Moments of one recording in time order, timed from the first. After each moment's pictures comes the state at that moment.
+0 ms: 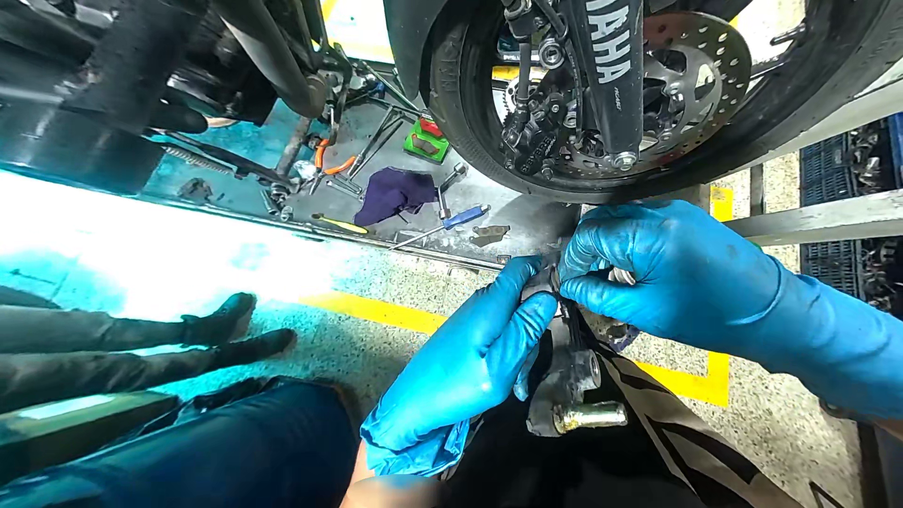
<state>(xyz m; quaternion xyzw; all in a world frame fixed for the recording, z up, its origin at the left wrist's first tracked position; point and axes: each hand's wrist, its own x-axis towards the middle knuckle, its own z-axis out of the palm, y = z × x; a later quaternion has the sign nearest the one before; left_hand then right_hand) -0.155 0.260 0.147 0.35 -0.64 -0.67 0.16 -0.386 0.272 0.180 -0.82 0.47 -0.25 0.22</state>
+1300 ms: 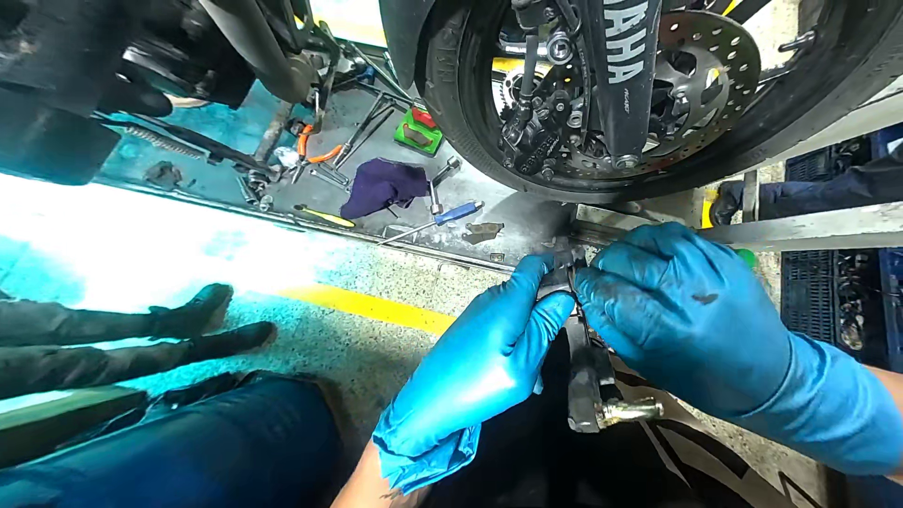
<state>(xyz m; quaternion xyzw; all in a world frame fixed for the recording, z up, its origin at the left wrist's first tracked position) -0.171 0.254 0.143 0.38 -0.68 -0.61 0.15 -0.378 0.294 0.167 -0.85 0.46 -0.23 -0.04</state>
